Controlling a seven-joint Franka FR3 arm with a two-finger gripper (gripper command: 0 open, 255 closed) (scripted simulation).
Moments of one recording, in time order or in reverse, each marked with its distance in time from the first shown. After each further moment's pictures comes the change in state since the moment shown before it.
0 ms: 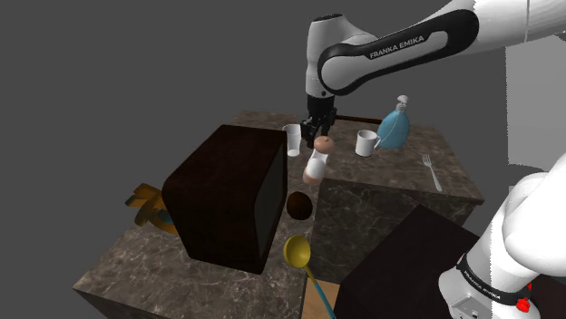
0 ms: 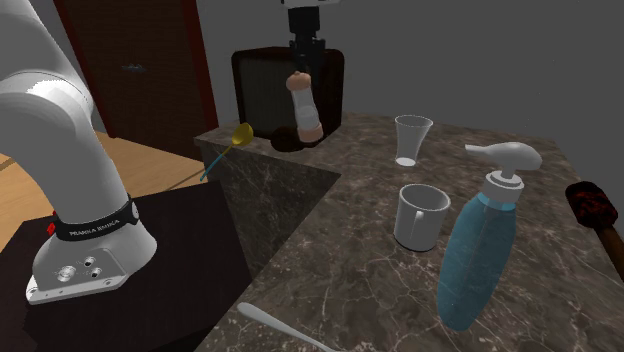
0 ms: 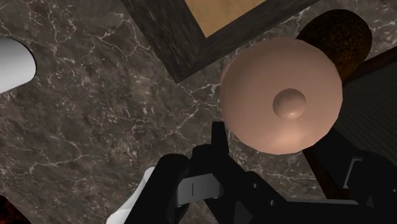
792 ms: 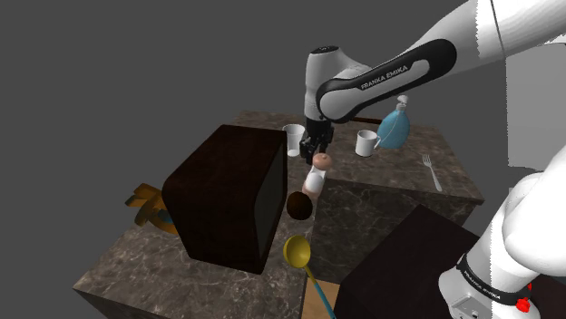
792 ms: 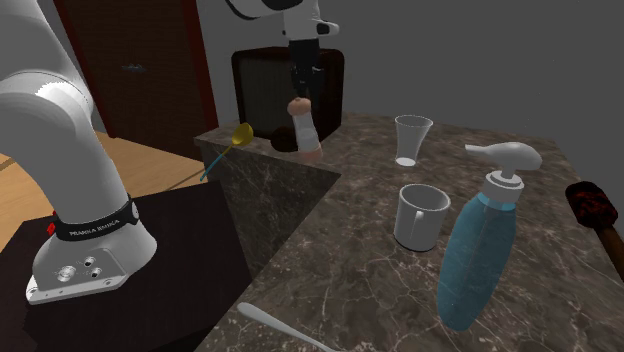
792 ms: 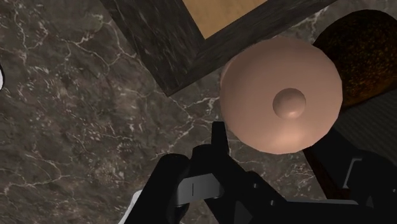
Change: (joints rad) arm 0.000 0.057 0.003 -0.110 -0.015 0.166 0.020
